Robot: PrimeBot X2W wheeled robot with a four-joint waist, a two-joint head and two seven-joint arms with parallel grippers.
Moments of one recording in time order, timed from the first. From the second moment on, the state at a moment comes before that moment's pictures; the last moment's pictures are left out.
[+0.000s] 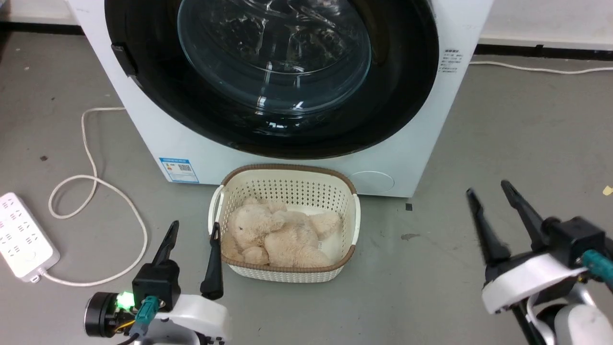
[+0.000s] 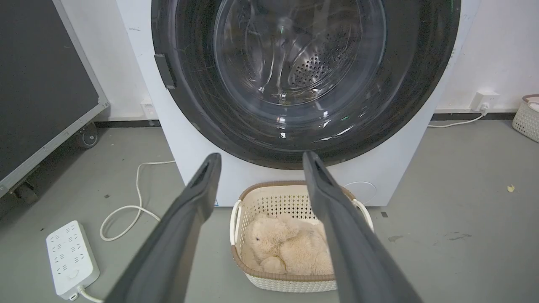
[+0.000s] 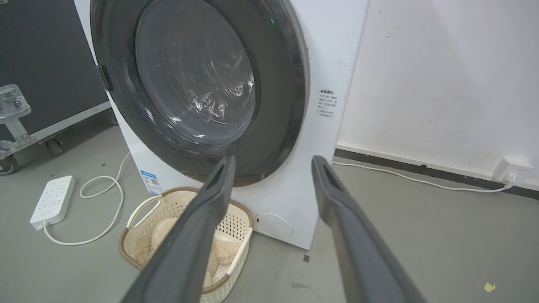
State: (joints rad) left arm -0.02 0.05 -0.06 -0.02 -0.01 0.03 -0.07; right arm -0.13 -0.11 0.00 0.00 0.10 0.13 -0.04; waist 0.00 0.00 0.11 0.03
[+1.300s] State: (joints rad) left arm -0.11 0.05 -0.14 -0.08 -0.01 0.09 -0.15; right arm -0.77 -0.09 -0.29 0.37 0.58 0.13 0.31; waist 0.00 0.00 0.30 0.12
